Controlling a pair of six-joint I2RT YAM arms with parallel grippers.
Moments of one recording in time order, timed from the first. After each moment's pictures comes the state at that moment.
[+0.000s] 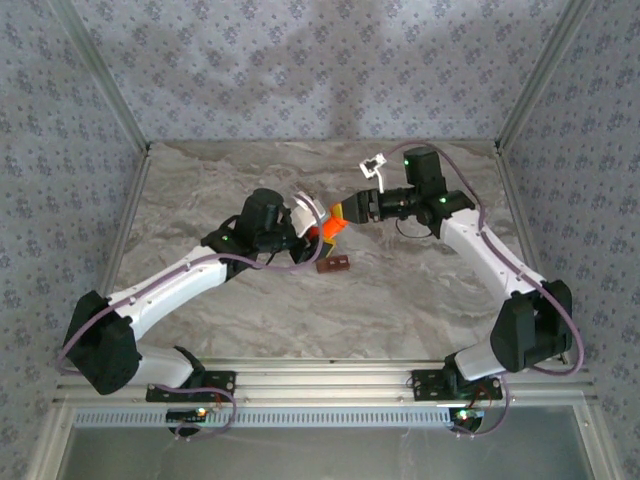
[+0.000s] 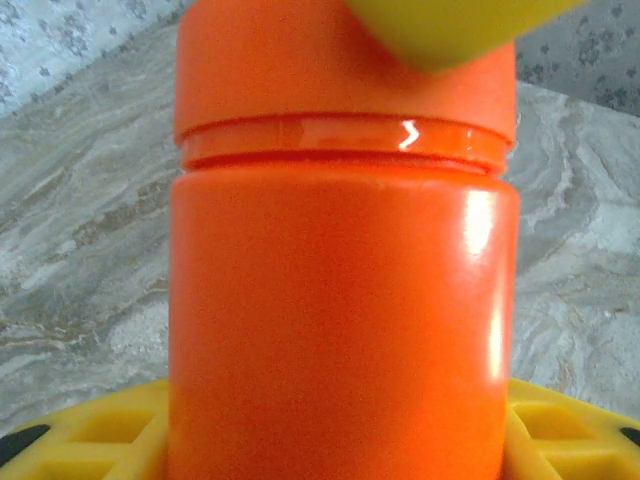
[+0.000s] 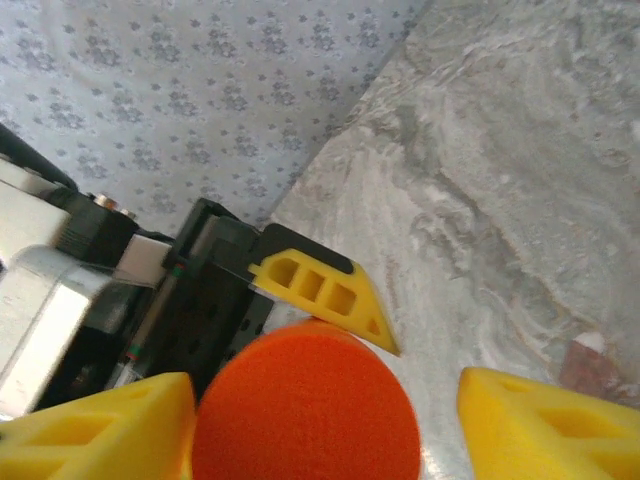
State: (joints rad) left arm -0.72 1.35 1.00 -0.16 0.37 0.16; right arm 0.35 1.45 1.23 -0.39 -0.96 0.30
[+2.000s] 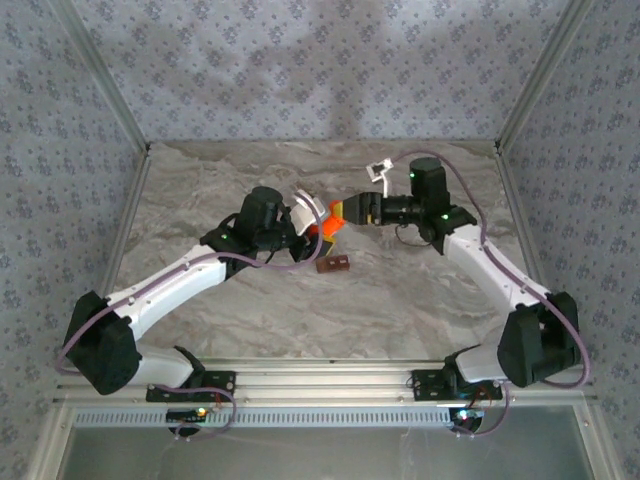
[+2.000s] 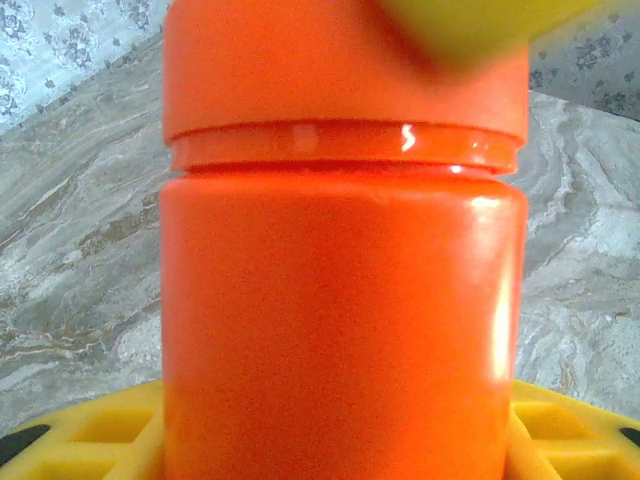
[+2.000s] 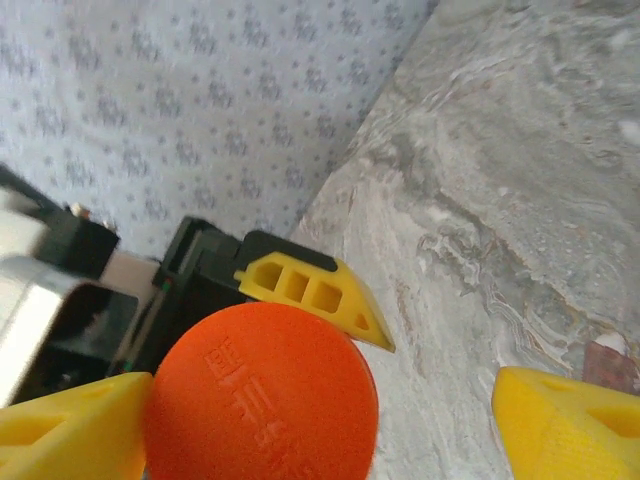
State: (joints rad) left arm -0.71 1.35 1.02 -0.17 0.37 0.17; right arm 0.34 1.35 1.07 -0.14 -0.92 0.54
